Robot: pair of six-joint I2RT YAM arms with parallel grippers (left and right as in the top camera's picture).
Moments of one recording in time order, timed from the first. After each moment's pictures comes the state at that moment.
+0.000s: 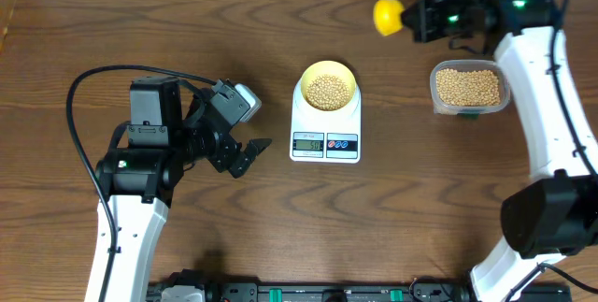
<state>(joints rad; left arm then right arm) -0.05 1.12 1.04 -0.81 0.57 0.61 0.08 1.87 1.86 -0.89 -0.50 0.01</state>
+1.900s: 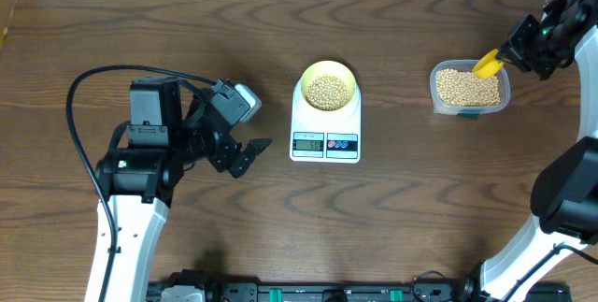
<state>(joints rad) -0.05 1.12 1.04 -0.81 0.57 0.61 -0.28 1.99 1.85 -1.11 -0.35 0.45</state>
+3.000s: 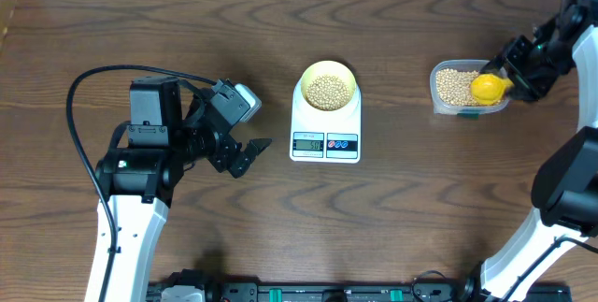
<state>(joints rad) -0.05 1.12 1.04 -0.81 0.57 0.61 -0.30 2.04 1.85 -1.30 -0.34 0.43</state>
